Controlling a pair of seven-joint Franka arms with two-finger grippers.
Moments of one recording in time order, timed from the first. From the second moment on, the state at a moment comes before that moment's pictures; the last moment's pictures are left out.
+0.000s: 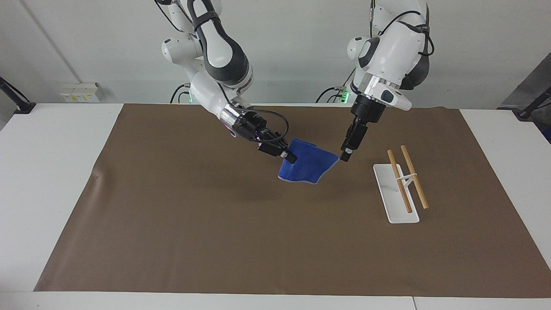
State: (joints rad) left arm 0.00 -0.01 -0.46 -1.98 -0.33 2.63 -1.35; right arm 0.53 0.15 -0.02 -1.89 1.99 2.70 0.37
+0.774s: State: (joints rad) left arm 0.00 0.04 -0.48 -1.98 -0.33 2.68 -1.37; right arm 0.56 0.15 -0.01 -1.87 2.04 2.76 0.37
